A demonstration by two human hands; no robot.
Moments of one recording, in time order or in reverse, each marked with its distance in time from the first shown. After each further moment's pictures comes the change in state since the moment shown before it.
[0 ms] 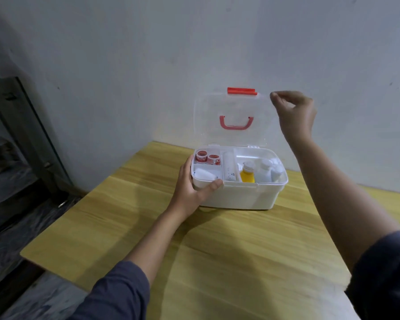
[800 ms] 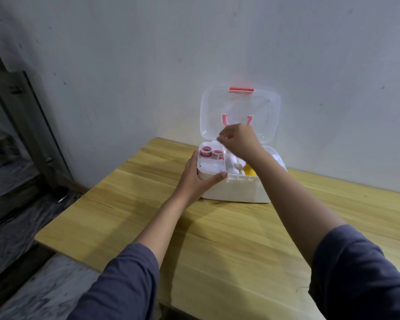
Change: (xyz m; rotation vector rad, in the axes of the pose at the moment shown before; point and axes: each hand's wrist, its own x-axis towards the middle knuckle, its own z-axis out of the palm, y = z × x) left_hand 0.004 0.006 -0.006 0.056 -0.064 -0.013; right_hand -0.075 -0.022 0.058 -0.432 -0.611 -0.128
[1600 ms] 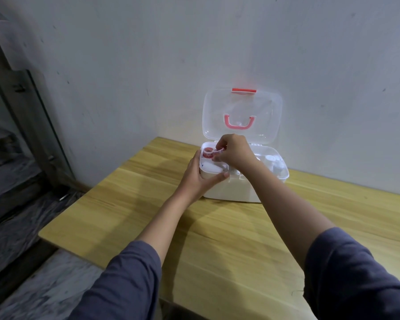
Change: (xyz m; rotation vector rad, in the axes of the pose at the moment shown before) left_hand -0.002 0.006 0.000 0.000 0.015 -0.023; right_hand -0.010 0.001 0.022 0.033 -0.106 0.087
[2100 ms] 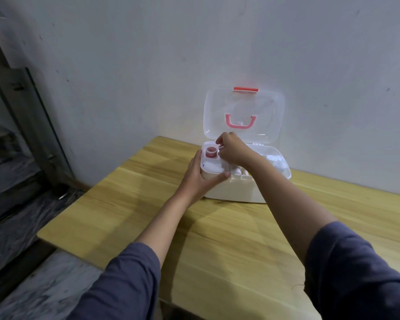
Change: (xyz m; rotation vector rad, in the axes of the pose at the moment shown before) left_hand 0.003 -0.007 -0.003 0.045 -0.037 -0.003; right_hand 0.007 -0.006 0.001 -0.088 -0.148 0.006
